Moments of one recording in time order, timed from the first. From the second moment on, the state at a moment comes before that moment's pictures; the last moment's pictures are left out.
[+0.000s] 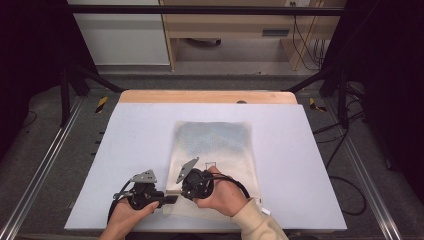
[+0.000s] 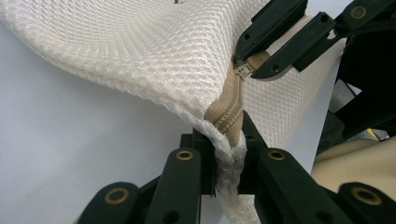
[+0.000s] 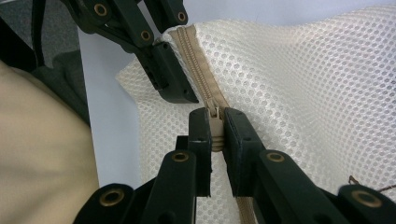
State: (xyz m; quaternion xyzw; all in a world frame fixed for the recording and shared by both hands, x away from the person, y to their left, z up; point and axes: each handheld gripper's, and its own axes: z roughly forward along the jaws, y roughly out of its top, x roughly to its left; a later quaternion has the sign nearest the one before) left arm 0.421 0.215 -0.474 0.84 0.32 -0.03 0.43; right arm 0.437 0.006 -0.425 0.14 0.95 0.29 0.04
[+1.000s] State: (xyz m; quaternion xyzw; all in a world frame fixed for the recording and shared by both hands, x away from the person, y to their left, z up) left arm 0.416 0.193 -0.474 0.85 0.29 0.01 0.43; right arm 0.431 -0.019 -0.429 0.16 0.94 0.31 0.04
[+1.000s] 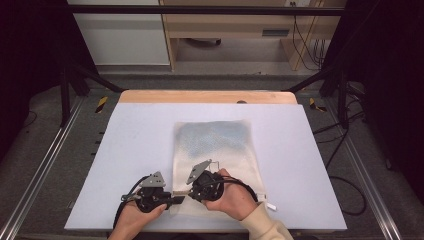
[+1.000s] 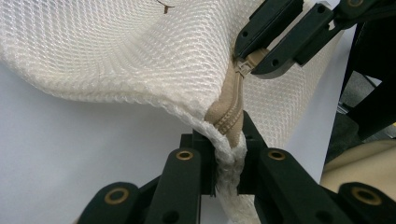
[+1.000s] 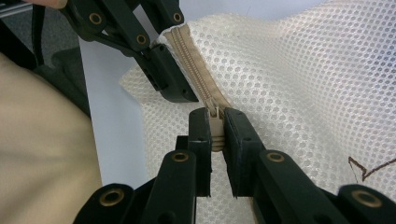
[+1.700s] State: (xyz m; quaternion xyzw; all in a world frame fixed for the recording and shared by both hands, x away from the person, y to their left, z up) left arm 0.414 0.192 -0.472 0.85 0.29 0.02 0.44; right arm 0.431 -0.034 -0.429 0.18 0.93 0.31 0.04
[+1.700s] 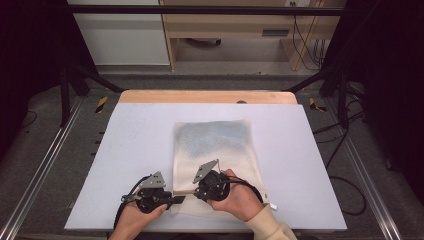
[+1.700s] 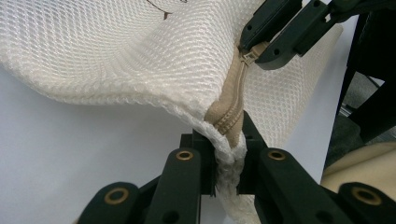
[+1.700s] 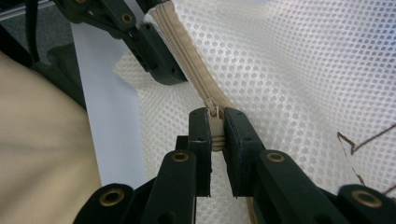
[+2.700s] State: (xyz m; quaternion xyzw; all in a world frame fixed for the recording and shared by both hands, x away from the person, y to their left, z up) left arm 0.414 0.193 -0.471 0.85 0.29 0.03 0.44; right arm 0.429 -0.062 -0.433 0.21 0.93 0.31 0.05
